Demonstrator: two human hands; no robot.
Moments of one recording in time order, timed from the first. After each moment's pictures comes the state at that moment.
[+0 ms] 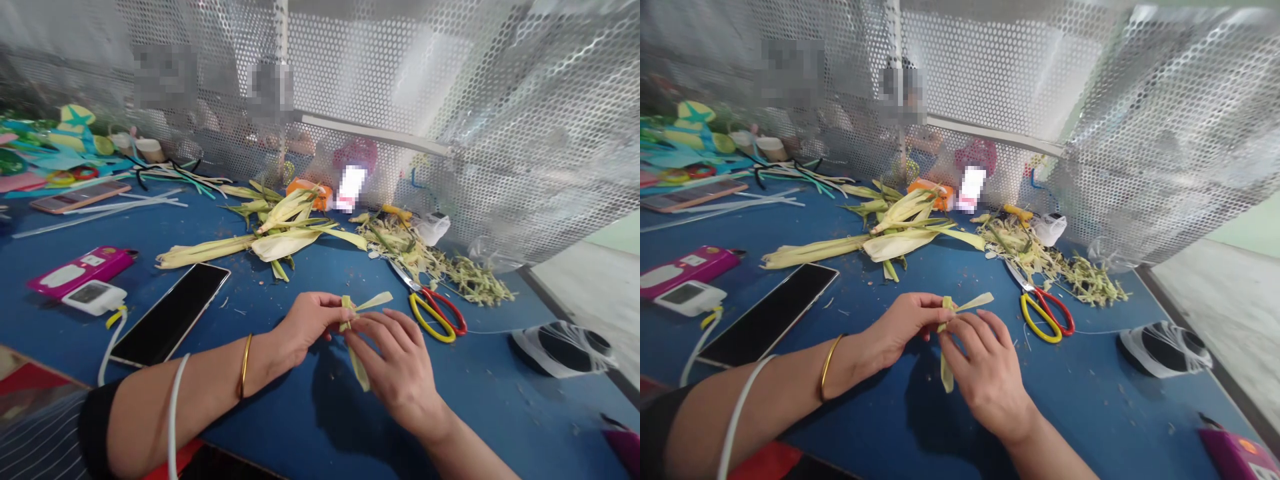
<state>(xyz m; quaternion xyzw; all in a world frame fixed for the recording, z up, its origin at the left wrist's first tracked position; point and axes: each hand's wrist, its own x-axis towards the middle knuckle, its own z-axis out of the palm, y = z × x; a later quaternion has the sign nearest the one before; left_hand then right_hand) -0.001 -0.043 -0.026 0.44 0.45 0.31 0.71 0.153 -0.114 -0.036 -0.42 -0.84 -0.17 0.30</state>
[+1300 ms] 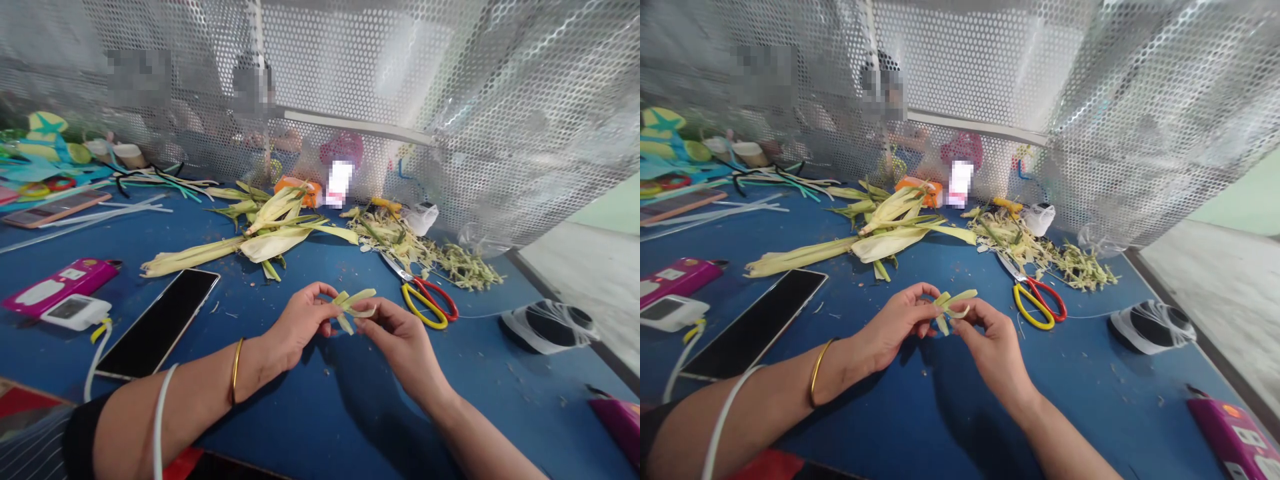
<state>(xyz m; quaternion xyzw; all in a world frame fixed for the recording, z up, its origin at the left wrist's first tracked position) 0.000 -0.045 -0.027 0.44 0.44 0.32 0.71 0.156 -0.103 -0.032 -0.55 -0.53 0.41 0.50</state>
